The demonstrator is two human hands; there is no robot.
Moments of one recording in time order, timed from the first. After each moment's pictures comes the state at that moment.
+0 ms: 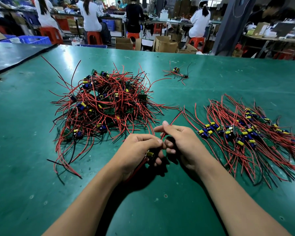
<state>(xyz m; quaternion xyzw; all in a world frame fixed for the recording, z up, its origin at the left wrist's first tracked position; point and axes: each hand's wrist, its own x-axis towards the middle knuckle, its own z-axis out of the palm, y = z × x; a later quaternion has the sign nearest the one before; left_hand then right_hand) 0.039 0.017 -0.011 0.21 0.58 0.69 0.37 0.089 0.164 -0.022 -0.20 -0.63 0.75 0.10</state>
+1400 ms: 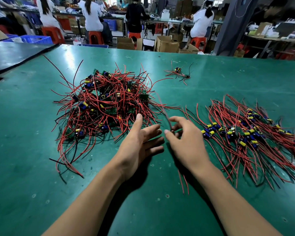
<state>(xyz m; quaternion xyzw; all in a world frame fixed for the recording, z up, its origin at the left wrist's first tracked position) 0.028 0.031 -0.013 0.12 0.52 0.75 0.39 0.095 0.164 -0.024 -0.21 -0.85 0.37 0.29</state>
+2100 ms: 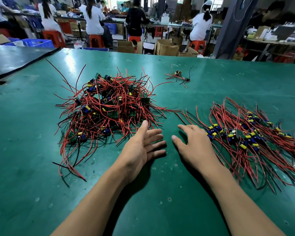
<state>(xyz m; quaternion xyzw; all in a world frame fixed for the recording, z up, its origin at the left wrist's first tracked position) 0.028 0.031 -0.013 0.07 0.53 0.76 0.37 0.096 0.195 -0.038 -0.26 -0.93 0.17 0.18</state>
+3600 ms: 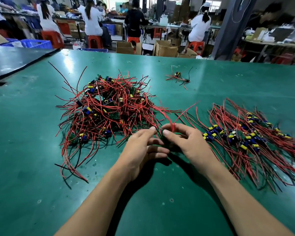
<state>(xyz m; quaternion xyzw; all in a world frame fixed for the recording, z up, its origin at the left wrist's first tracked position) 0.022 0.034 -0.015 0.08 0.52 0.78 0.35 0.099 0.164 -0.011 -0.15 -0.72 0.65 0.18</state>
